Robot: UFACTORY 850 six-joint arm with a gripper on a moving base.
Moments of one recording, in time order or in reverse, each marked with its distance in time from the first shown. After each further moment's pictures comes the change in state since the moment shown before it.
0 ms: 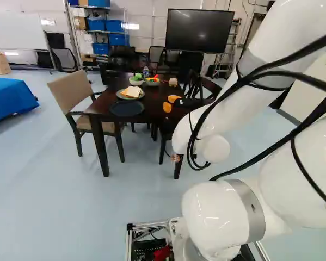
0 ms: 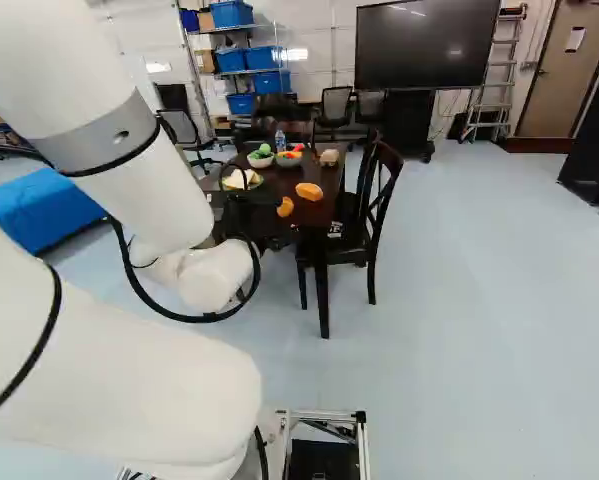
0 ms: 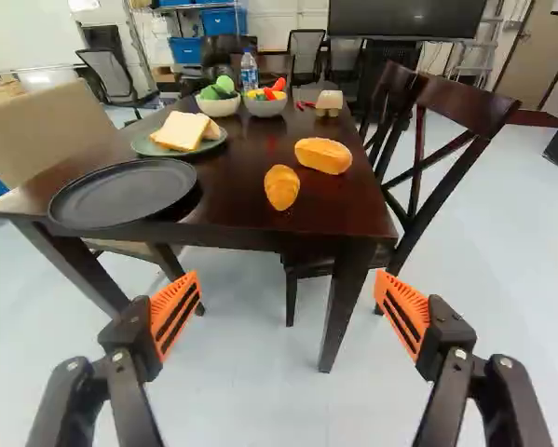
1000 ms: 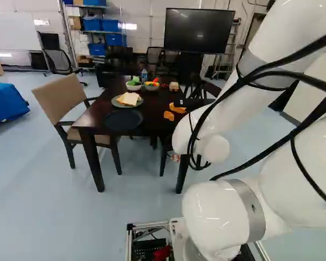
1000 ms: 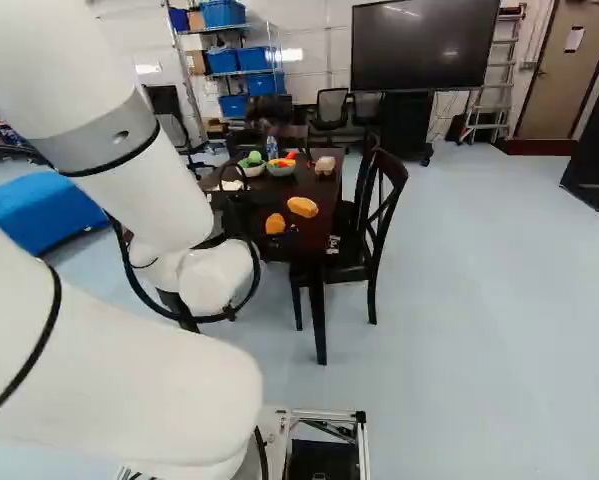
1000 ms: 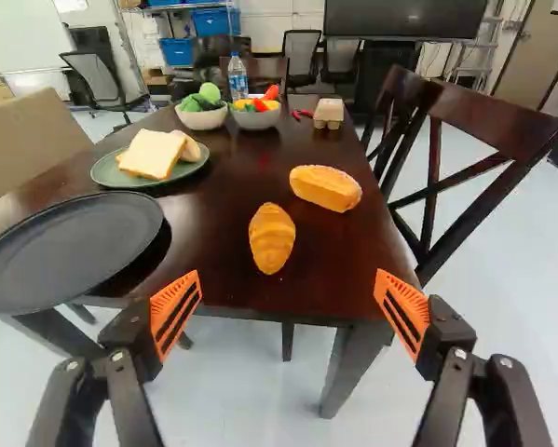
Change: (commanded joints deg) arm 0.0 0.0 0.0 0.0 0.0 0.0
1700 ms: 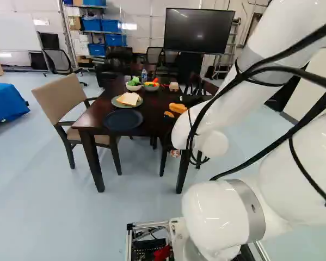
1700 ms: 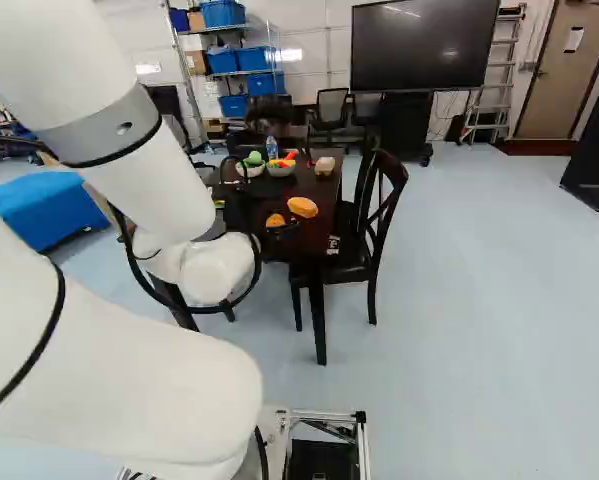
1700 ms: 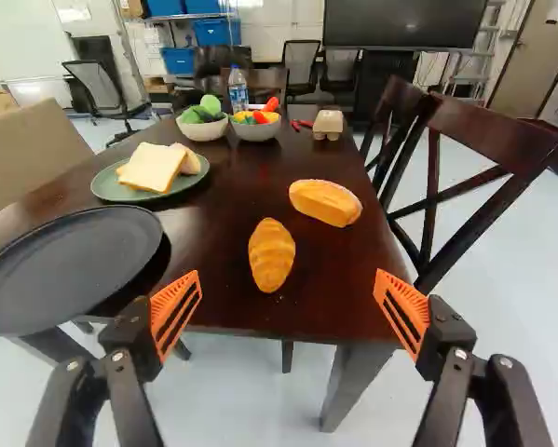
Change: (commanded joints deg) arm 0.0 -1.3 -3.3 0.0 -0.4 0.0
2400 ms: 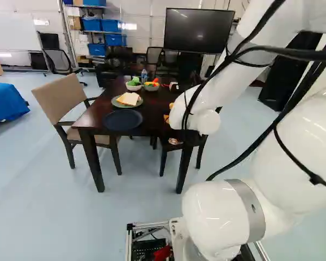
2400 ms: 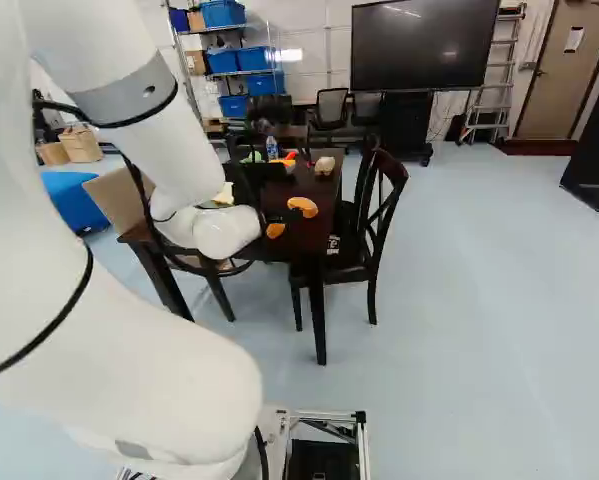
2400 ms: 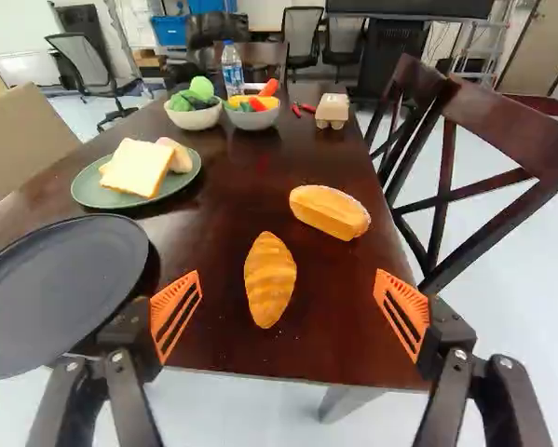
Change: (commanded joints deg) arm 0.0 -5.9 -10.4 0.0 -11.2 0.0
